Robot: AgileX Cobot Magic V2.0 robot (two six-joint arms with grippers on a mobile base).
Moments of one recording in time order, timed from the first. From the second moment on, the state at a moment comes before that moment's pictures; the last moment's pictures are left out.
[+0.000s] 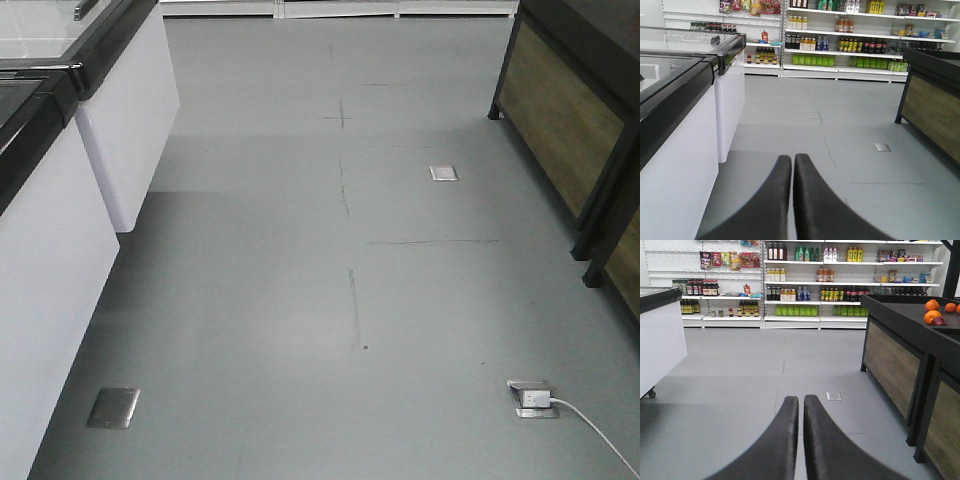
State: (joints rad) left arm -0.01 -0.01 0.03 0.05 0.14 -0.17; right arm -0.02 -0.01 0.03 -0.09 0.09 0.07
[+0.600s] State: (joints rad) left arm -0.01 -0.01 -0.10 0.05 0.07 -0.17; right arm -0.02 -0.01 0.03 -0.09 0.09 0.07
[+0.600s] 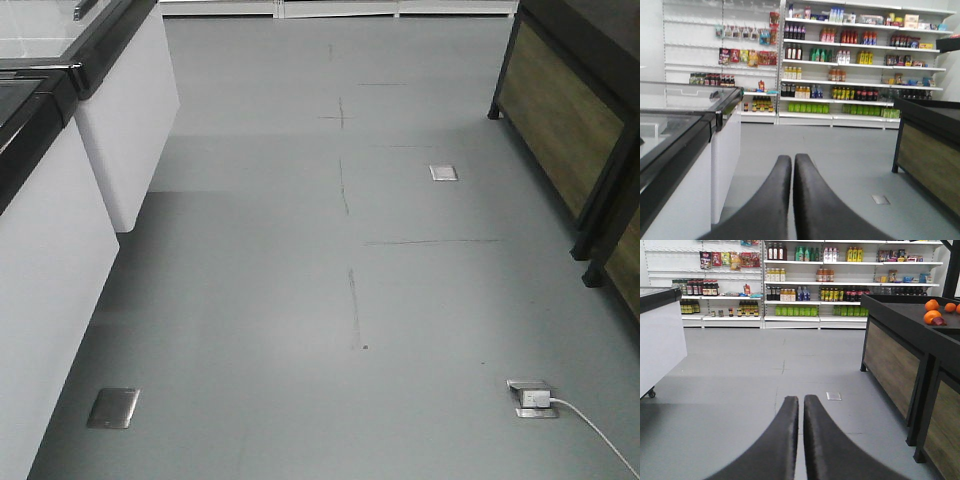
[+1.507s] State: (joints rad) left arm -0.01 0.61 -0.52 0.05 0.37 -0.10; right arm -0.02 -0.01 0.03 -0.09 0.09 0.07
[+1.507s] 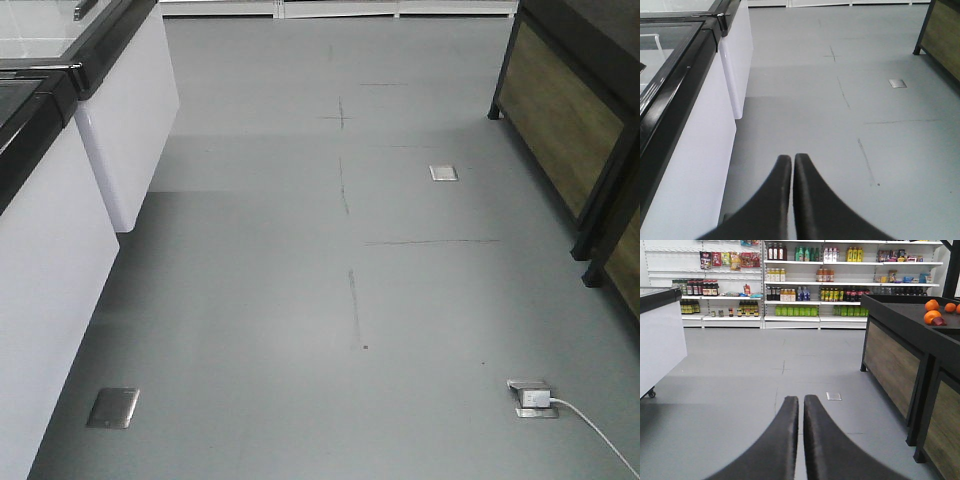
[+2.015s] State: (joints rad) left arm -0.01 0.62 -0.52 0.05 0.39 -0.10; right arm -0.02 -0.01 0.03 -0.09 0.09 0.07
